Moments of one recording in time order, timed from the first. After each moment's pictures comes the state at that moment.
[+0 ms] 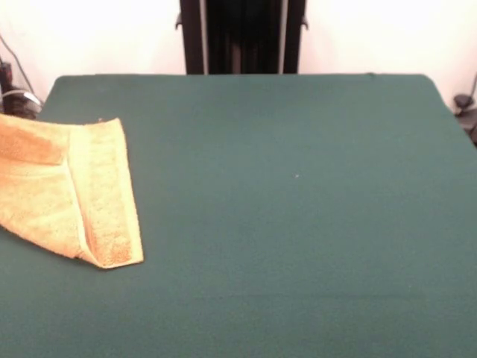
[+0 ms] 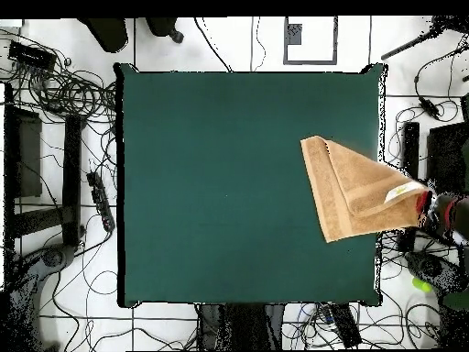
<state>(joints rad) -1.14 -0.63 0.59 1.40 -0.64 0.85 1.56</state>
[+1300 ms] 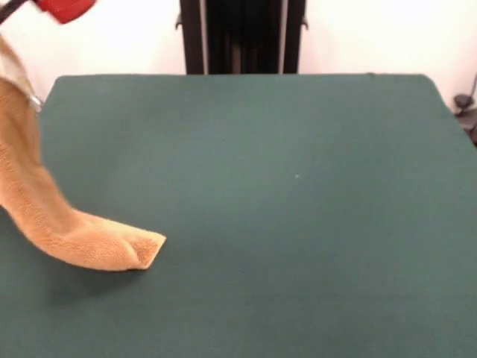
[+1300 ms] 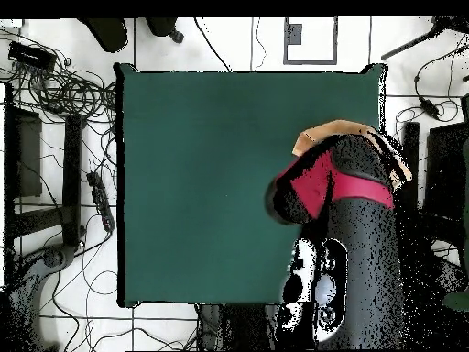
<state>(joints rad) -0.14 -0.74 -0.04 1.35 -1.30 0.81 2.32</state>
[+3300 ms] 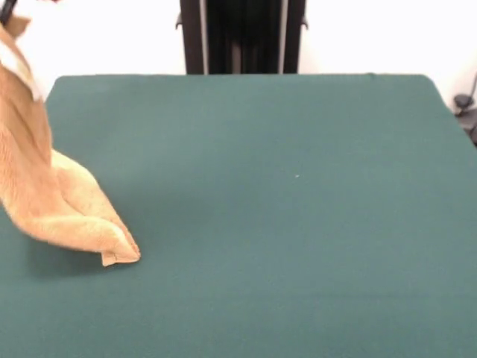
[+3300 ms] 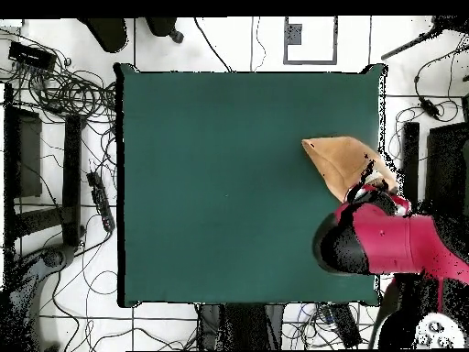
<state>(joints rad) -0.30 -0.77 -0.21 1.54 -0.85 0.30 2.36</state>
